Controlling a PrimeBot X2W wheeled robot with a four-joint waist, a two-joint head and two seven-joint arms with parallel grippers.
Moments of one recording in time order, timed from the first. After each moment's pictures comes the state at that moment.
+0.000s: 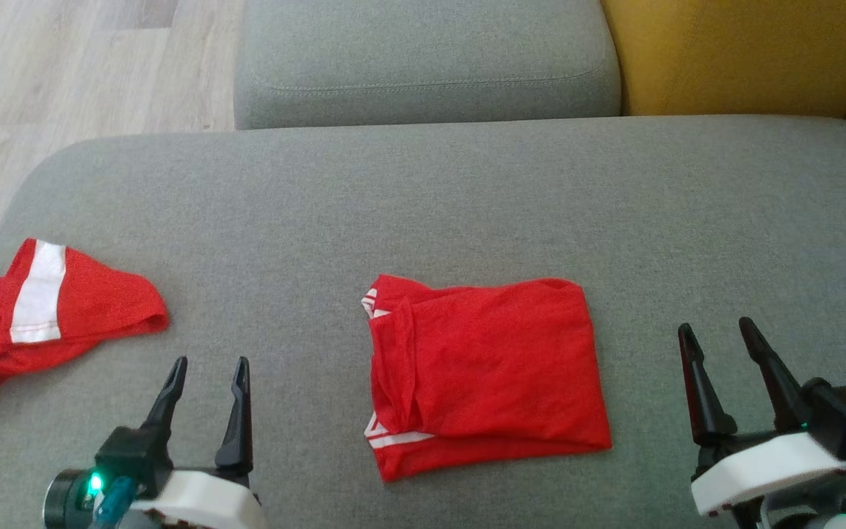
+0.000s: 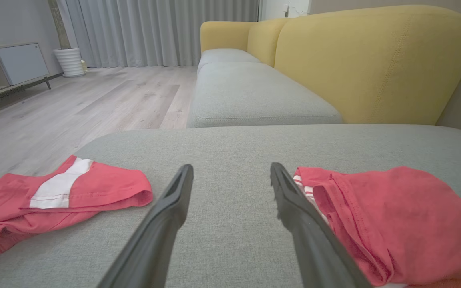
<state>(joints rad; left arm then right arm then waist) 0.14 0.20 -0.26 0.00 -0.21 0.16 -0.18 0.18 -0.06 0.01 -0.15 0.17 0.12 0.08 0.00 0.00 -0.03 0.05</state>
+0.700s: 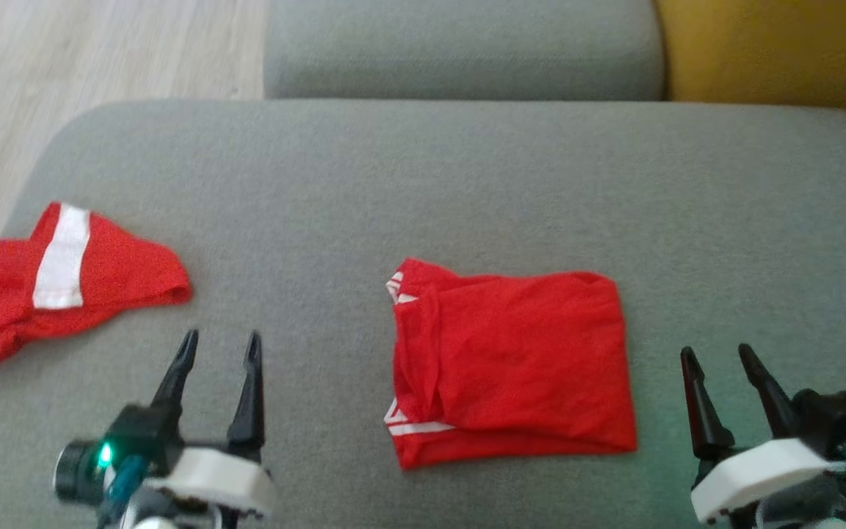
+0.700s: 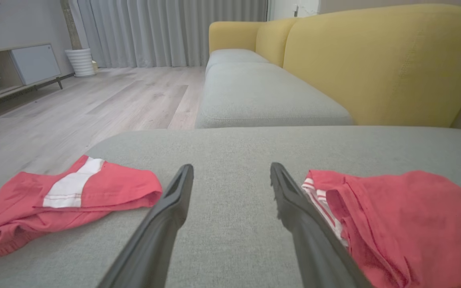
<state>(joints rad) 0.11 0.20 -0.28 -0.01 -0.20 0.17 -0.18 0.17 -0.05 -0.01 -0.06 0.17 0.12 0.08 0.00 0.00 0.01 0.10</state>
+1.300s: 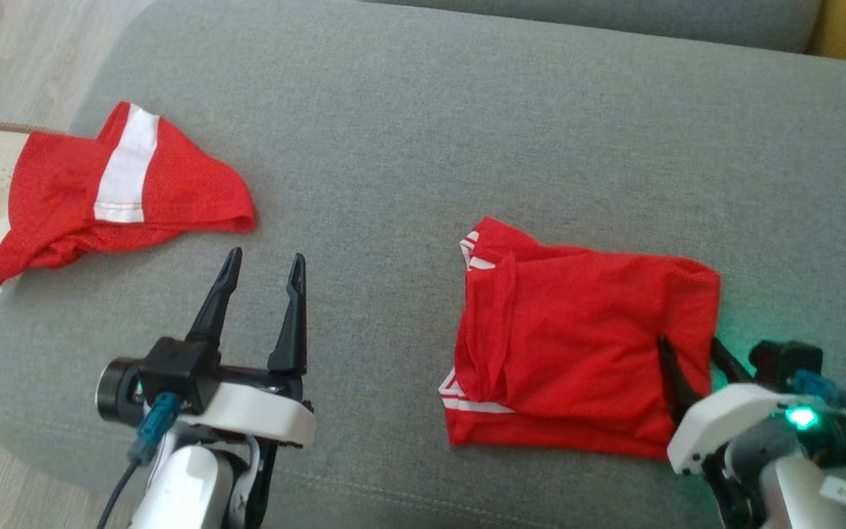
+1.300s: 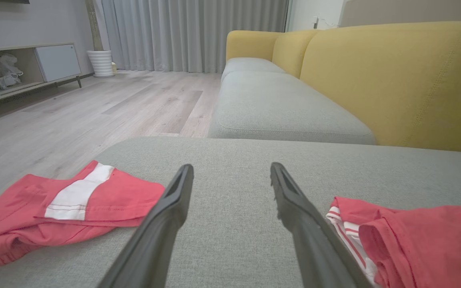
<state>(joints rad) -0.10 0.13 -0.34 0.06 -0.20 0.12 -0.25 -0.08 -0.05 -0.02 0.38 0.17 0.12 0.13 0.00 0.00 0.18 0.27</state>
